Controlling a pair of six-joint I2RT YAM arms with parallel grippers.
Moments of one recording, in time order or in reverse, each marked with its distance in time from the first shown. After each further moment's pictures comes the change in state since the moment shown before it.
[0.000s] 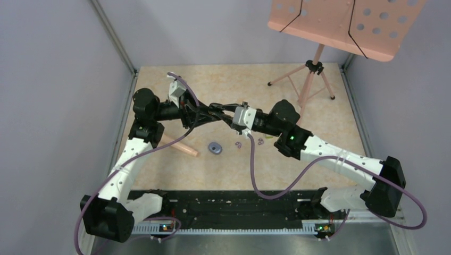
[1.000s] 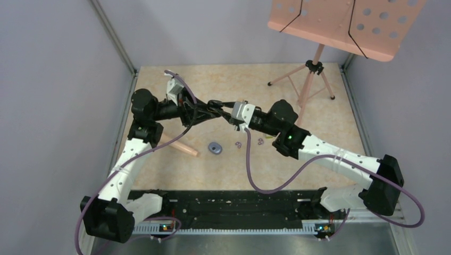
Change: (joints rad) left arm 0.012 -0.004 -0.002 0.029 -0.041 -0.053; right arm 0.000 0.018 0.001 0.021 0.081 0.046
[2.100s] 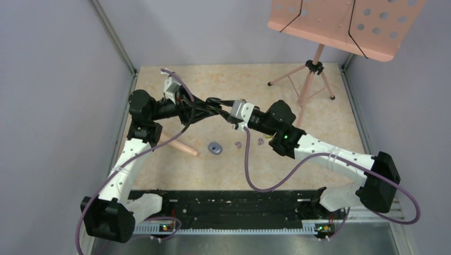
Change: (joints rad) left arm 0.014 -0.003 -0.005 0.069 -0.016 -0.067; right arm 0.005 0.042 0.000 0.104 0.013 0.032
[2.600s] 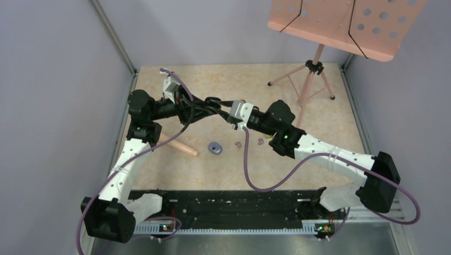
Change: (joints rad) left arm 0.010 -0.002 0.000 -0.001 -0.003 0.000; right arm 0.000 0.000 0.000 -0.023 -0.003 0.000
